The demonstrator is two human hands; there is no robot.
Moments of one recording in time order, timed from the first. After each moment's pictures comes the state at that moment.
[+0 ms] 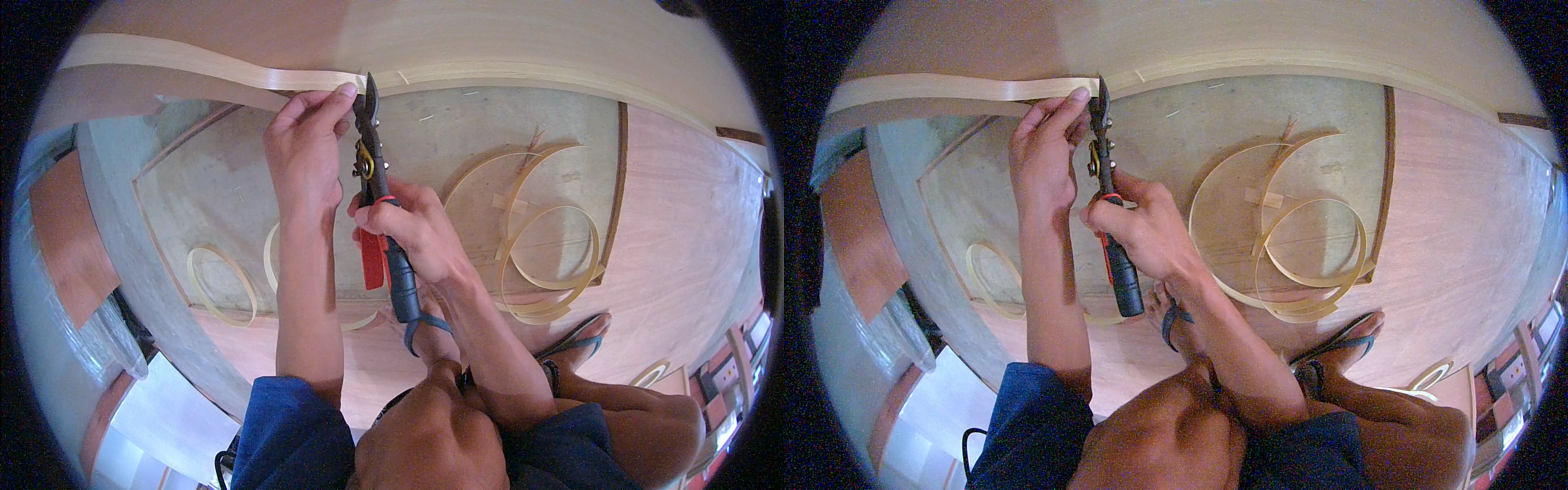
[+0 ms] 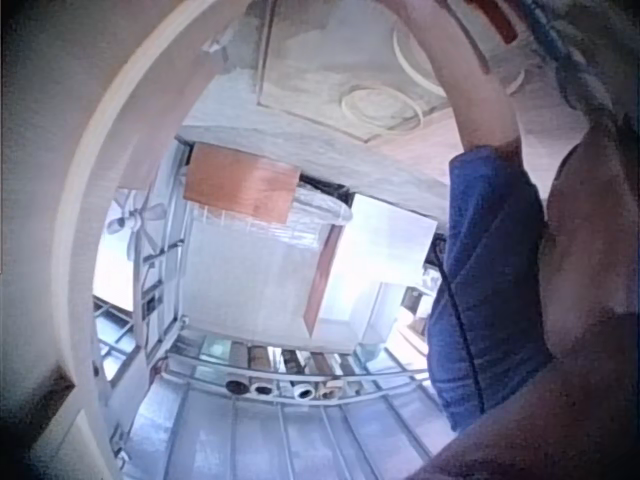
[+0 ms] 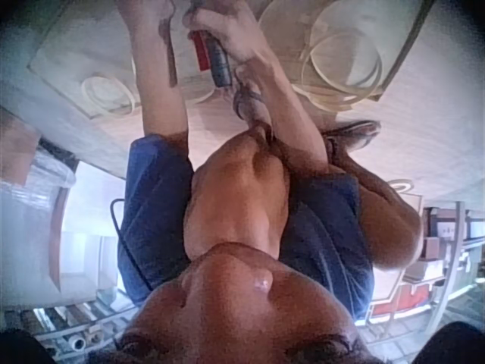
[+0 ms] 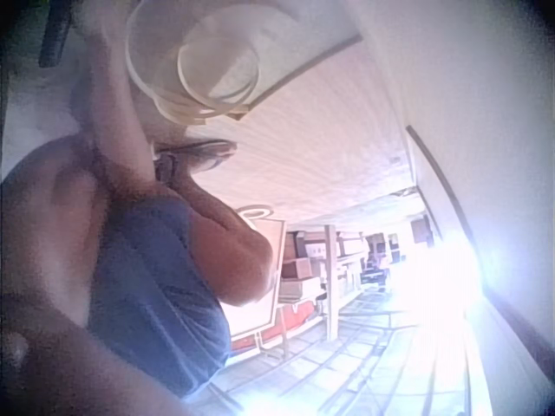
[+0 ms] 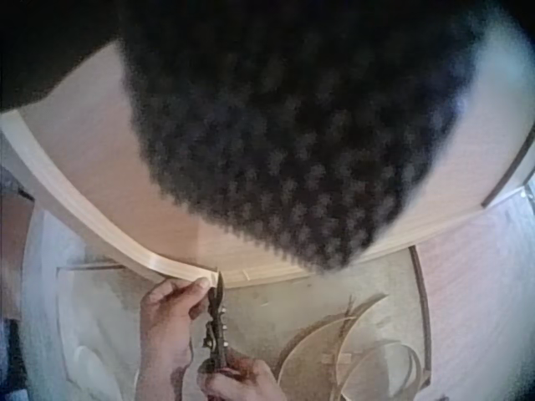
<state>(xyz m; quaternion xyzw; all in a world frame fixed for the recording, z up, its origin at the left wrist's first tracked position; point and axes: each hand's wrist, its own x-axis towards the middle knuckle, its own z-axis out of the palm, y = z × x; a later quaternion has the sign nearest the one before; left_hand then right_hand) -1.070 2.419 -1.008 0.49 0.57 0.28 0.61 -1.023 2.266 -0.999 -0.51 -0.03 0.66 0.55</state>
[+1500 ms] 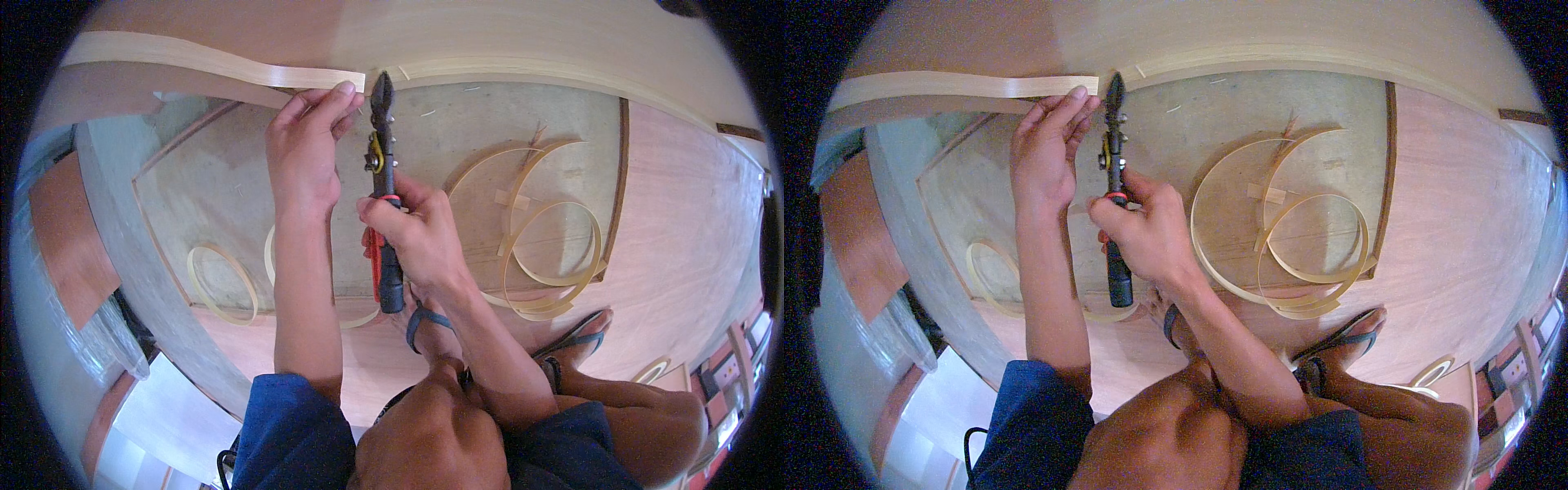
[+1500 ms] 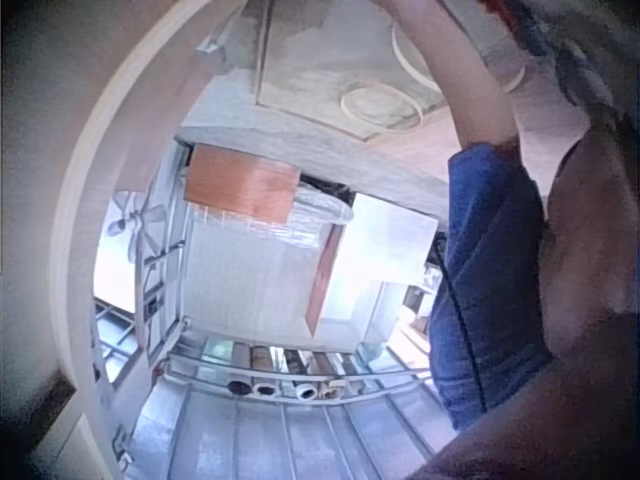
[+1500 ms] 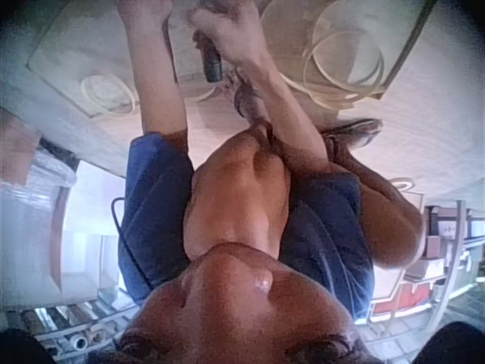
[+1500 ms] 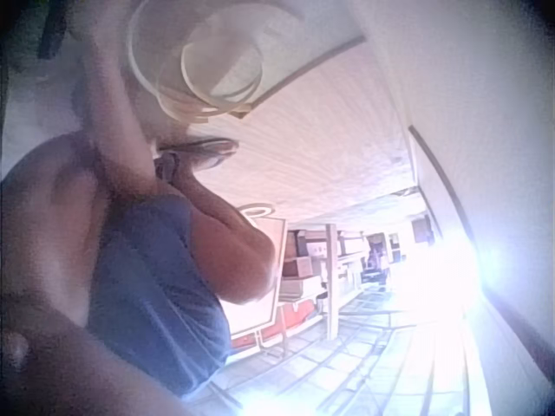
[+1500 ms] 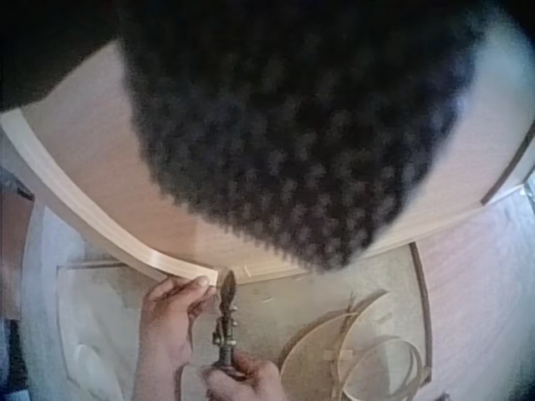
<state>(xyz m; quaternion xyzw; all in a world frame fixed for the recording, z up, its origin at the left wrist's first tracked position) -1.076 2.422 -1.007 0.46 0.55 0.24 0.66 -1.037 2.265 -0.990 -0.56 0.04 0.61 0.57</state>
